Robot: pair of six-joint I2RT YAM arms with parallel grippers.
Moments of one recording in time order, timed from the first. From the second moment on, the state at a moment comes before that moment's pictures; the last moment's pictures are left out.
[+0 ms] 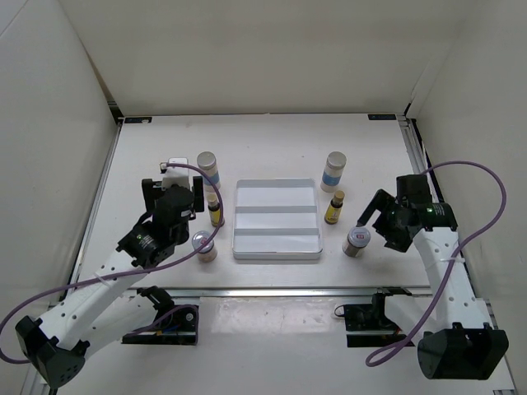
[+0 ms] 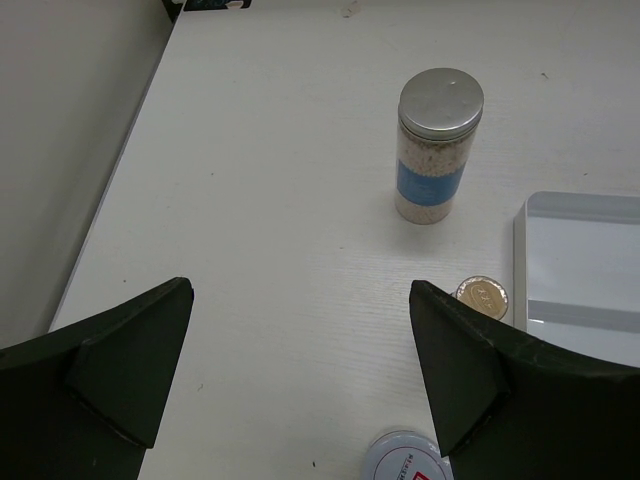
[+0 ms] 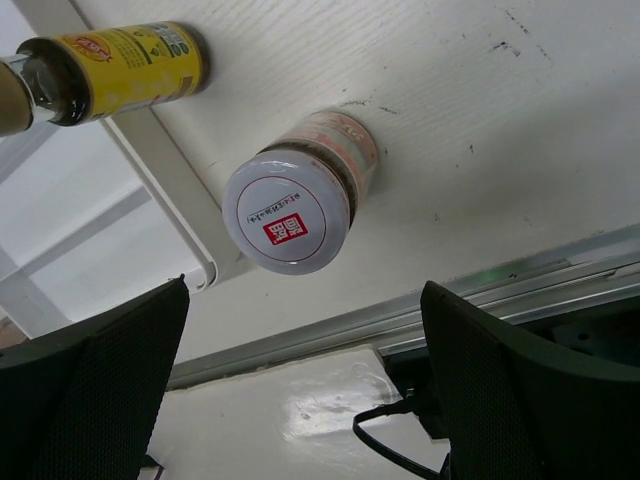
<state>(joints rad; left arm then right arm) -0.68 0.82 0.81 -0.39 -0.85 -0.15 0.04 0.94 0.93 -1.10 -0.04 0.60</state>
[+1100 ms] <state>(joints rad) -0.68 0.82 0.81 -0.39 -0.90 -0.15 0.11 1.17 0.80 -0.92 -0.03 0.67</state>
